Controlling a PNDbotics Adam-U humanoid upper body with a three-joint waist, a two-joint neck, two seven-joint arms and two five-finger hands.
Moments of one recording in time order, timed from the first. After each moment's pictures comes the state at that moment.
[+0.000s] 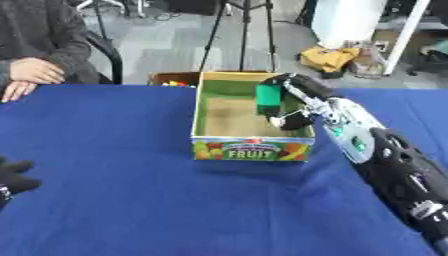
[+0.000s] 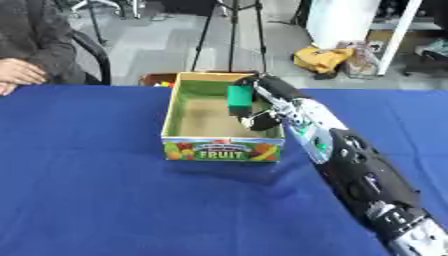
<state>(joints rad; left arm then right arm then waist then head) -0.31 0.13 -0.10 -1.92 0.21 -0.11 -0.19 -0.88 -0.65 0.19 -1.08 0.71 -0.13 0.16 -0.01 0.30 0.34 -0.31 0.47</state>
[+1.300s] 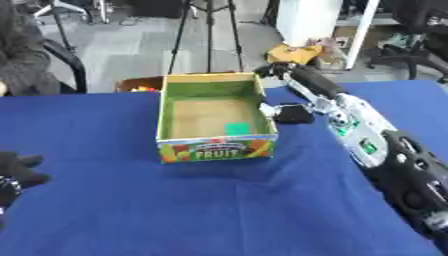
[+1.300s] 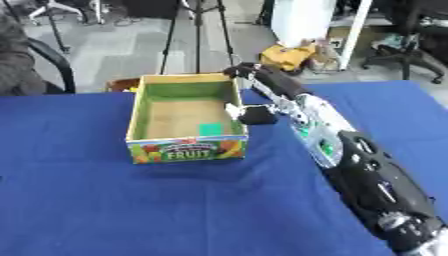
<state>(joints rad) -0.29 0.13 -0.08 -1.92 0.21 -0.11 -0.17 -0.80 -0.65 0.24 -1.37 0.58 -0.17 0.12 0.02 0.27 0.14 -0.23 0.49</state>
